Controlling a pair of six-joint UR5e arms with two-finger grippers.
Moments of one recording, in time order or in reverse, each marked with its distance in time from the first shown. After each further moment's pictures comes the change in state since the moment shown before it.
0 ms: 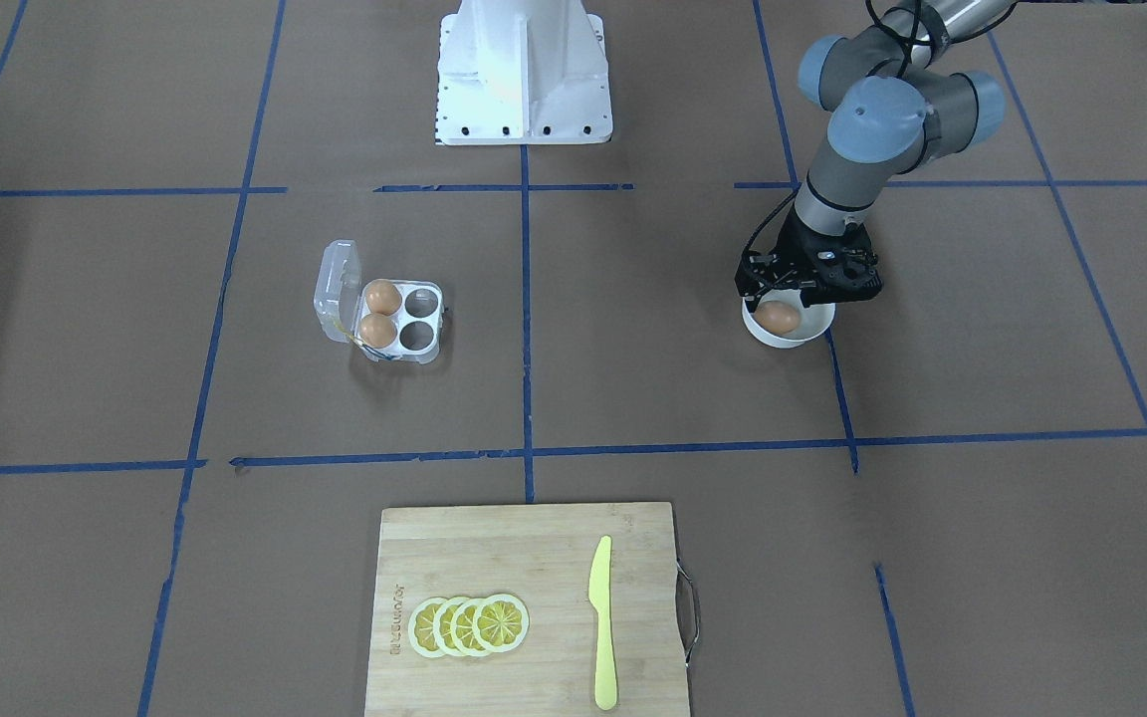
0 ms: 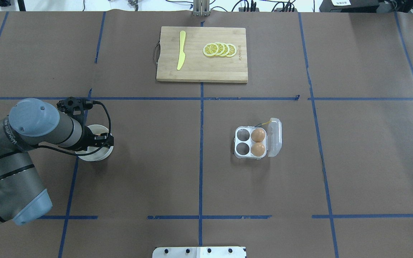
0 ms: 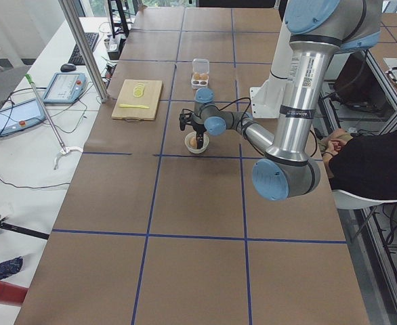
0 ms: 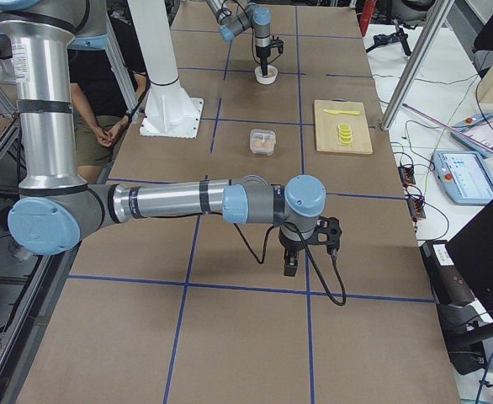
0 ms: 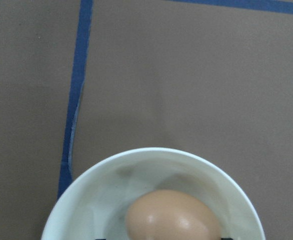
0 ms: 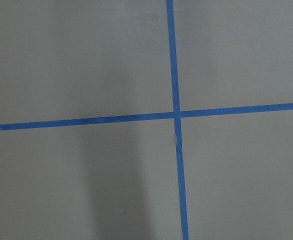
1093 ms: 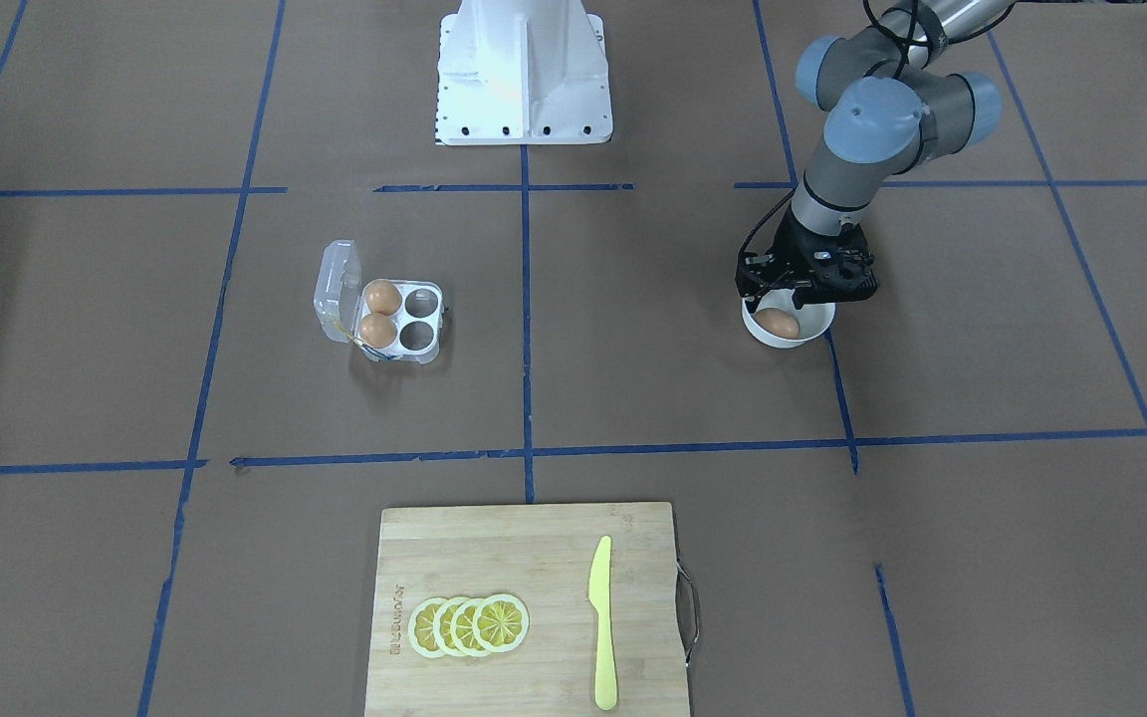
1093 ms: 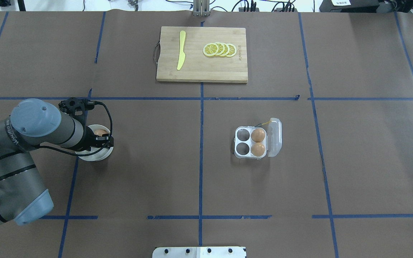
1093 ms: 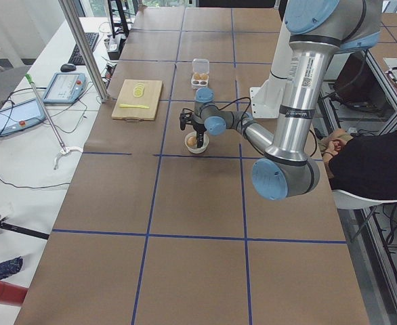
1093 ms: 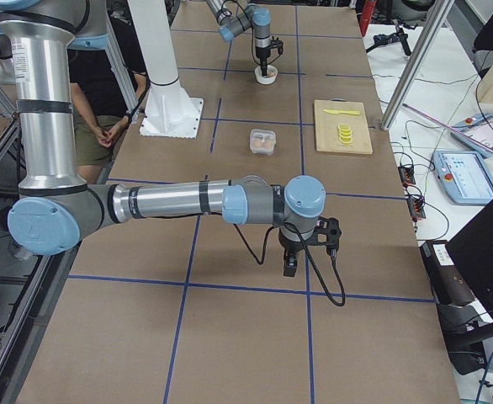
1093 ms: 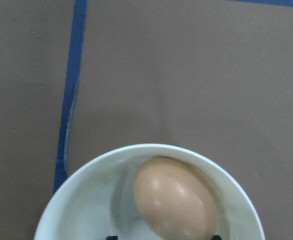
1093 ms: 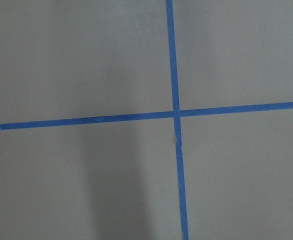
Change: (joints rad) left arm 0.003 -0.011 0.002 0.001 0.000 0.006; right arm 0.000 -0.001 -0.002 0.000 0.001 0.000
